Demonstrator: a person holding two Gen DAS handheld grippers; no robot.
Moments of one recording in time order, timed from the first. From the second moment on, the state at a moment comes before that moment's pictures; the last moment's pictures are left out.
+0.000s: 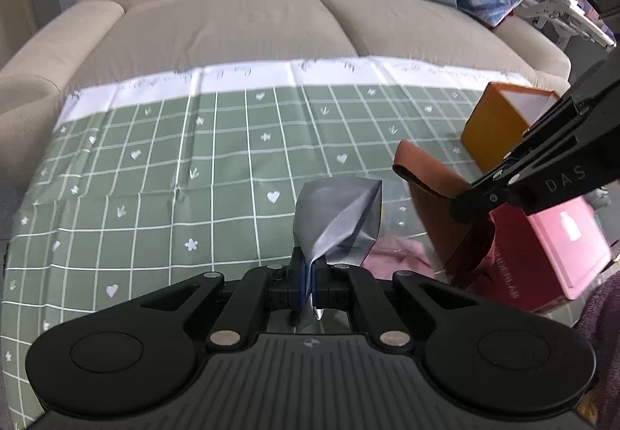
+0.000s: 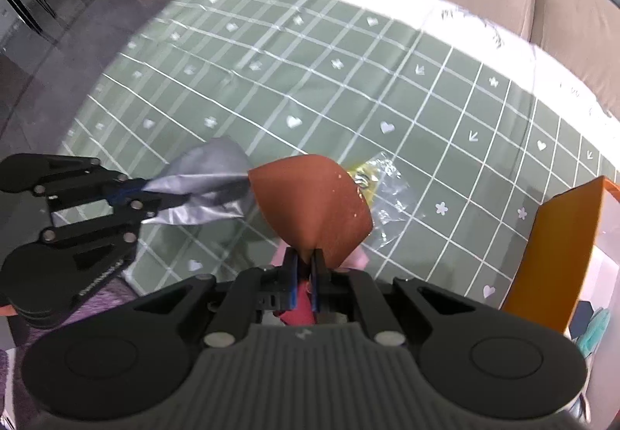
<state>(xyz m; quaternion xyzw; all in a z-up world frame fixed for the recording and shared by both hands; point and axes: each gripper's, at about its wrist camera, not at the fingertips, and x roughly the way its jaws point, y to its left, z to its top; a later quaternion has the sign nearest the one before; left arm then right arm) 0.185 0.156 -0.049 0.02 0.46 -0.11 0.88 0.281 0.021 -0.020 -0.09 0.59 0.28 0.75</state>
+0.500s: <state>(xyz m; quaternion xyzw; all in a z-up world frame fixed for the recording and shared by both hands) 0.124 0.113 0.013 0.05 0.40 -0.12 0.91 0.193 -0.054 0.036 -0.03 0.53 0.28 0.80</state>
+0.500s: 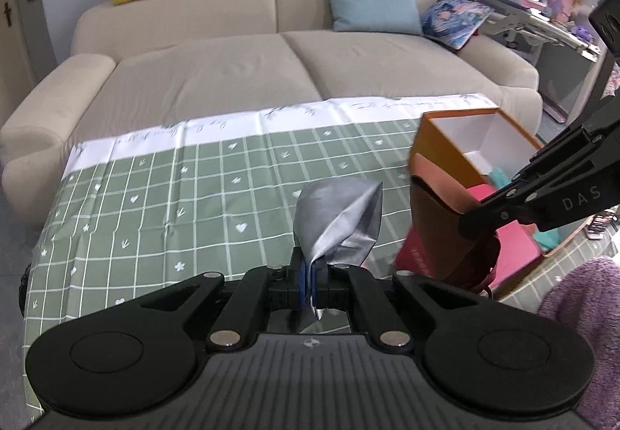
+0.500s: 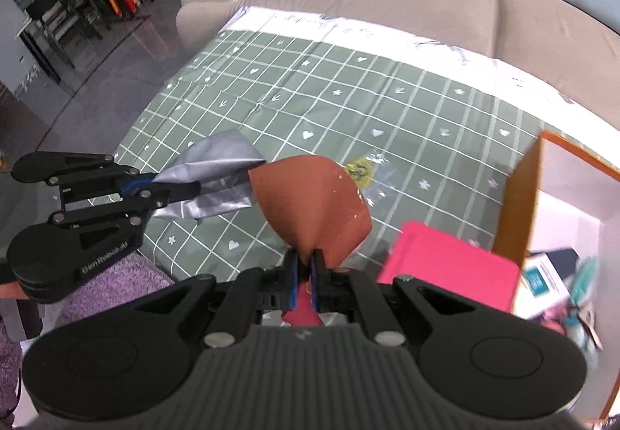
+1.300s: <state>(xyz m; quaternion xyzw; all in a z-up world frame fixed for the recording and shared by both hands) 0.130 -0.072 0.031 0.16 0.38 -0.28 0.87 0.106 -0.262 0.011 0.13 0.44 0.11 0.88</state>
